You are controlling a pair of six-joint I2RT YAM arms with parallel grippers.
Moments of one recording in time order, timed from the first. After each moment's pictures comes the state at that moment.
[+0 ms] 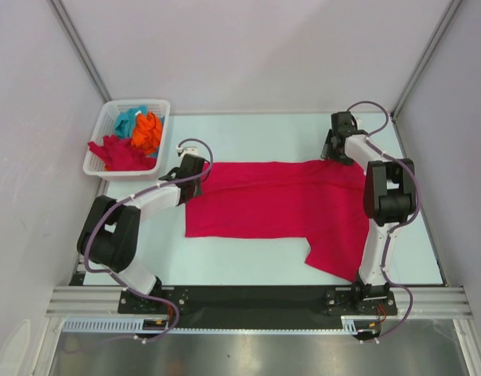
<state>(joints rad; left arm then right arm) -0.39 1.61 0.91 -0.21 -0.40 -0.34 0.09 2.06 1.56 -0.47 0.27 0.38</state>
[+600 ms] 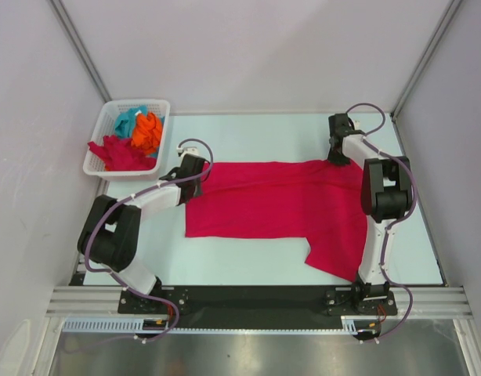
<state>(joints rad) -0.39 1.62 0.91 -0.21 -0.40 -0.34 0.10 2.12 1.60 -0.52 0.36 0.36</state>
